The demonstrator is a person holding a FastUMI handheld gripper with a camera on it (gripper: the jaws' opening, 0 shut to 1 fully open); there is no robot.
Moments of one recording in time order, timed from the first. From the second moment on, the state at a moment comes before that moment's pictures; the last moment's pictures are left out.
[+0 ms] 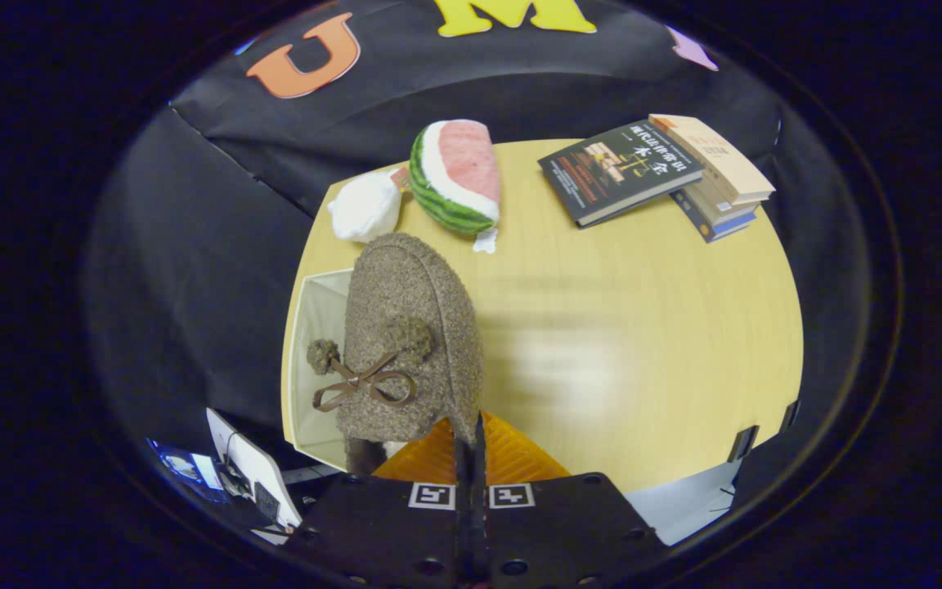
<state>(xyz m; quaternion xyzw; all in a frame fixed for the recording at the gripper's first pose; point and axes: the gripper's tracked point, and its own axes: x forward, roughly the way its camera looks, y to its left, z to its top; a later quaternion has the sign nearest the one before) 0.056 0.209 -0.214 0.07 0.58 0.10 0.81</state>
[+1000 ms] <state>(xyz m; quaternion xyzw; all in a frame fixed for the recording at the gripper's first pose) 0.084 0.270 -0.336 0.02 0.60 -0.08 0.79</state>
